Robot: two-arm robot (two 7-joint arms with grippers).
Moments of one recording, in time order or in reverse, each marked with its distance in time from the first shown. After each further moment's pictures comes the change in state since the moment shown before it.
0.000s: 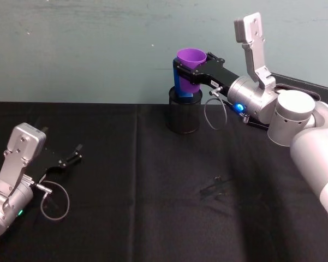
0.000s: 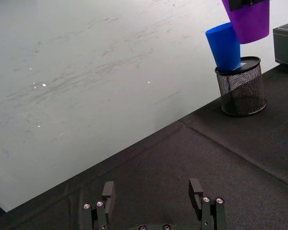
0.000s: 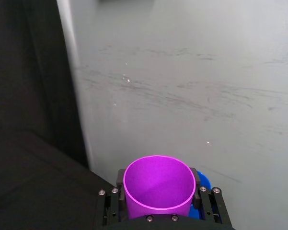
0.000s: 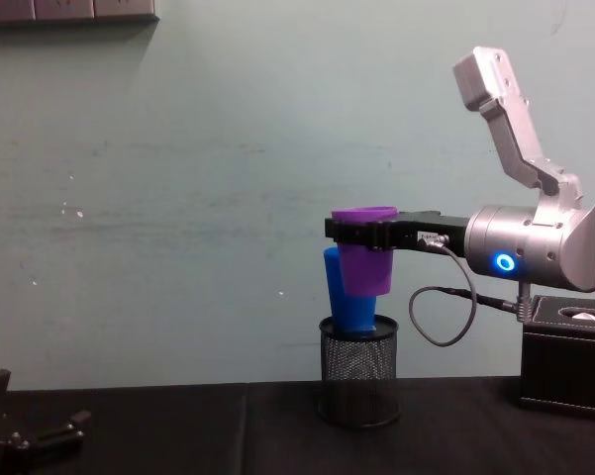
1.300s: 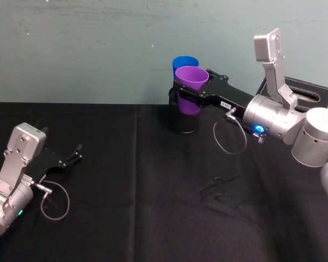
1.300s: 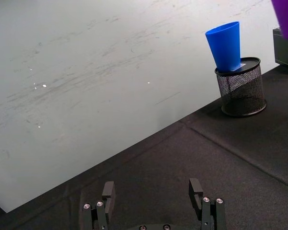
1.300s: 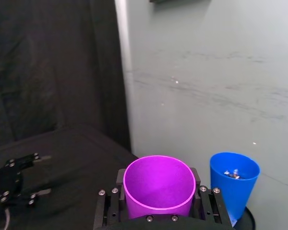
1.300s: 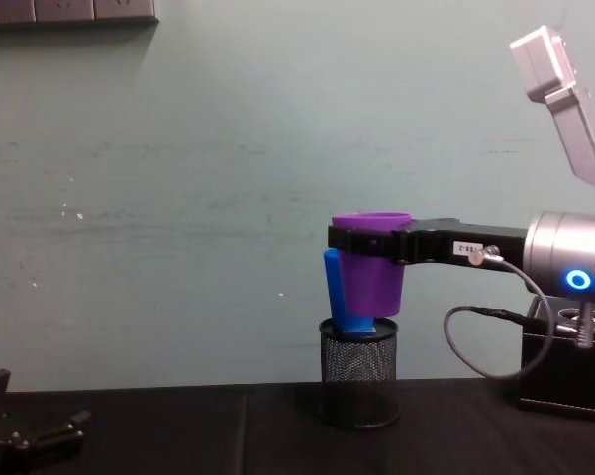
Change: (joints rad) left arm 0.000 0.000 0.000 0.000 0.000 0.000 0.000; right arm -0.213 0.169 -0.058 -0.392 0.150 0.120 0.157
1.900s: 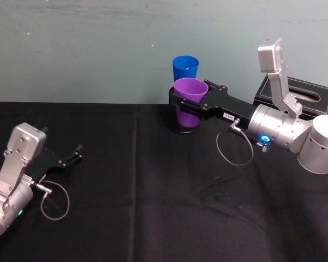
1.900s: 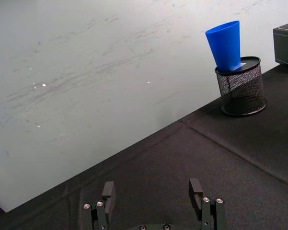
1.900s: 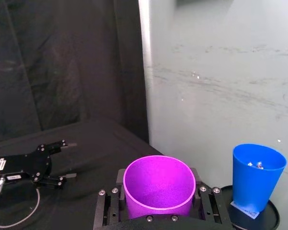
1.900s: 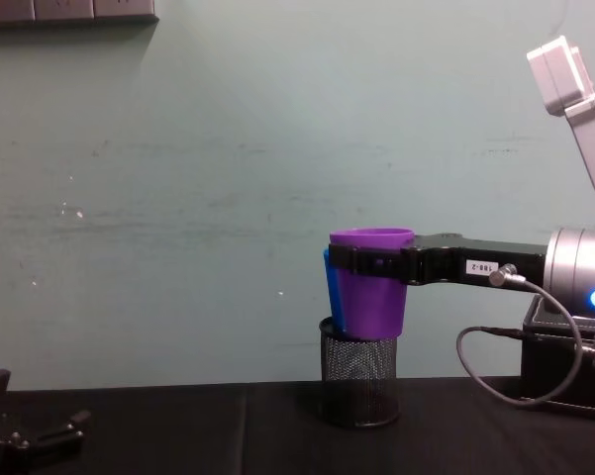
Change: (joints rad) left arm 0.000 0.000 0.000 0.000 0.000 0.000 0.000; right arm -0.019 0.049 -0.042 -0.021 0.057 -0.012 0.080
